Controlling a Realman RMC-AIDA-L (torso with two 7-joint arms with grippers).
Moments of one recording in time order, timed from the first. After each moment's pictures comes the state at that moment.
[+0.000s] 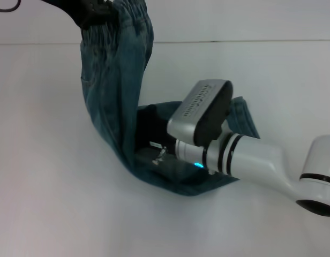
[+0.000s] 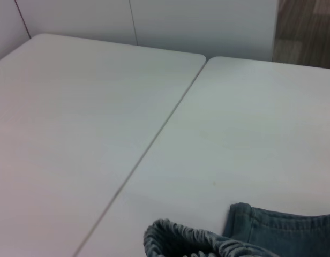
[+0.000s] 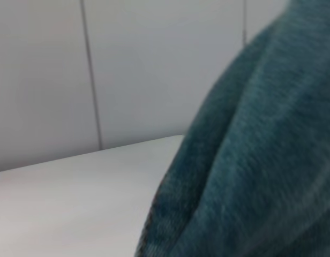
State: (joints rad) left arm -0.95 -2.03 0.76 1.38 2.48 1.78 -2.04; right arm 0.95 2.12 -0.12 0.40 -1.90 -0.77 0.34
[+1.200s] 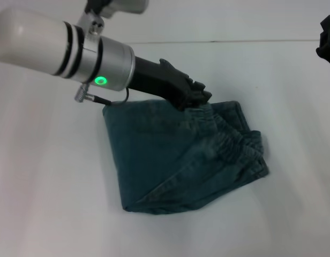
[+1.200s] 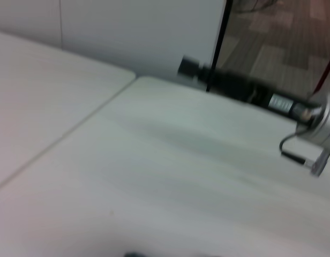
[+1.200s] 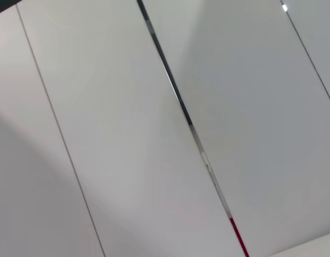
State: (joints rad) left arm -0.78 -2.17 1.17 1.05 2.18 1.32 -2.03; right arm 0.57 2.09 0.50 0.09 -1.84 -1.28 0.53
